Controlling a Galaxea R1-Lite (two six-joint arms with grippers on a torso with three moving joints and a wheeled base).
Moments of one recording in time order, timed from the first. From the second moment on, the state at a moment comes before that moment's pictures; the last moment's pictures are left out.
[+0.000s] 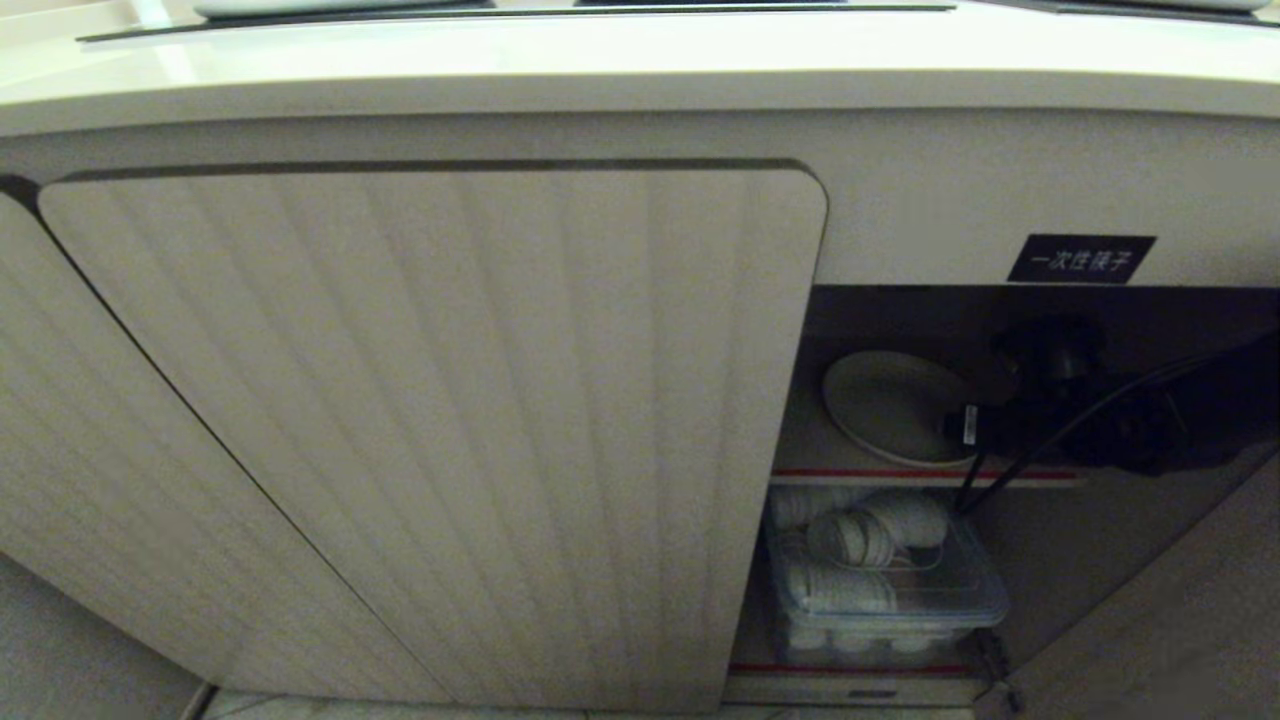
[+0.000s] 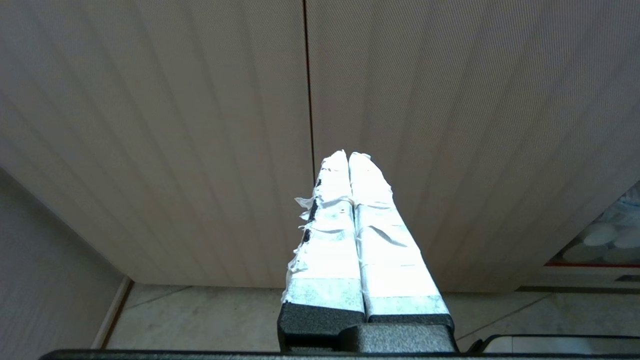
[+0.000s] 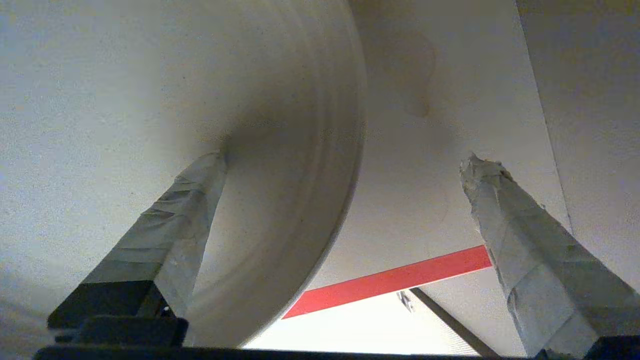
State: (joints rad) left arm 0.00 0.00 0.00 0.00 0.00 0.00; right arm 0.04 2.05 -1.11 -0.27 -0.27 0.19
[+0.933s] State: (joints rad) left arm 0.00 0.00 0.00 0.00 0.00 0.00; right arm 0.04 2.05 -1.14 -0.21 -0.27 0.21
